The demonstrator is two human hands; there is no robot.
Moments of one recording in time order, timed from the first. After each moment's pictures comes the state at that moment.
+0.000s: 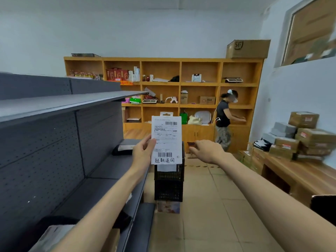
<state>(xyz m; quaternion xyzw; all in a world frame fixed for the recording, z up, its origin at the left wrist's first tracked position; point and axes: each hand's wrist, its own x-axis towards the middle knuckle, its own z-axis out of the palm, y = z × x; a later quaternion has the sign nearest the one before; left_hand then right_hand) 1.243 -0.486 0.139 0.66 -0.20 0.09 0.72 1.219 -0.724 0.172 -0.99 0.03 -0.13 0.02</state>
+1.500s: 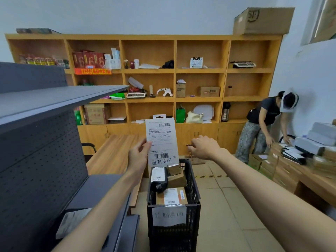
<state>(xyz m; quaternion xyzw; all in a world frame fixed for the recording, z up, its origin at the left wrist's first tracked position) 1.937 -0.642 0.105 0.67 -0.17 0.05 0.72 1.916 -0.882 0.138 -0.99 0.06 -0.10 -0.02</state>
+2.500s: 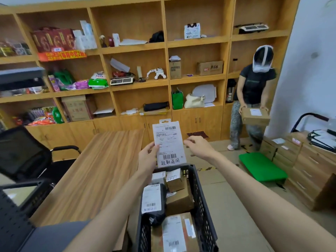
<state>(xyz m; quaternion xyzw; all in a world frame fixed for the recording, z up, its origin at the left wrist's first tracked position) 2.273 -0.825 0.011 0.68 -0.08 -0.09 0.72 2.233 -1.024 0.032 -0.90 0.10 -0.10 0.42</state>
